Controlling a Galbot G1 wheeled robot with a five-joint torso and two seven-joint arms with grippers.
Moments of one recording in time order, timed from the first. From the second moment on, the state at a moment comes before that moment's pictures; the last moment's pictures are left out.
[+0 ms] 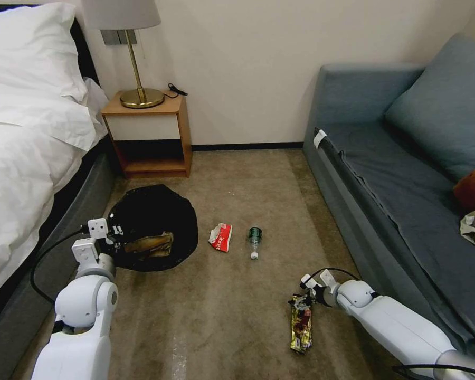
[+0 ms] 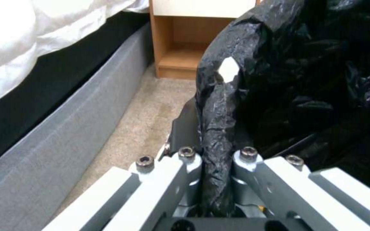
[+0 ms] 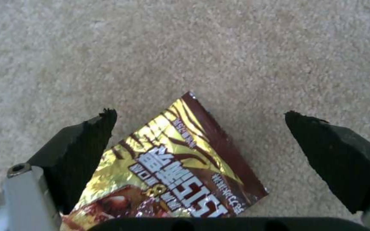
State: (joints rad) left arm 1.22 -1.37 -0.69 -1.95 -0.23 0.48 -0.17; right arm -0.67 0.94 -0.40 1.00 0.49 -0.34 -0.37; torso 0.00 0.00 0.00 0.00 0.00
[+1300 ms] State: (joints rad) left arm 1.24 -1.37 -0.68 -1.97 -0.23 0.47 -0.16; right arm -0.72 0.90 -0.41 1.06 0.47 -0.37 -0.38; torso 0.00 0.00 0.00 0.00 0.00
